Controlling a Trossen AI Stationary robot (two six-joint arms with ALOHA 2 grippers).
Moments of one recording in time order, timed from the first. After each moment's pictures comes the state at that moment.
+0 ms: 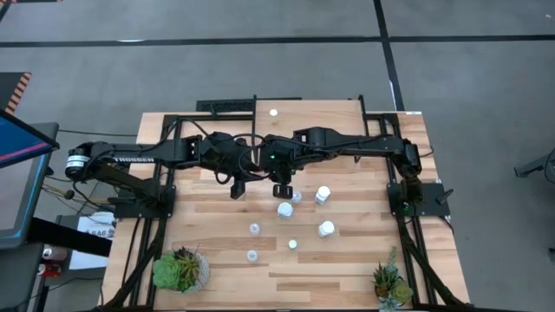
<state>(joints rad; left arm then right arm) 0.12 1.25 1.02 -0.34 0.15 -0.09 -0.03 1.98 2.07 -1.09 0.02 -0.02</state>
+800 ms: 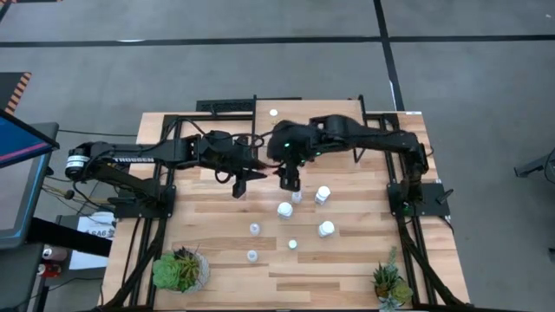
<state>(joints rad) 0.13 1.25 1.03 -0.27 0.14 -0.07 -0.03 1.91 2.23 -1.25 0.02 0.02</state>
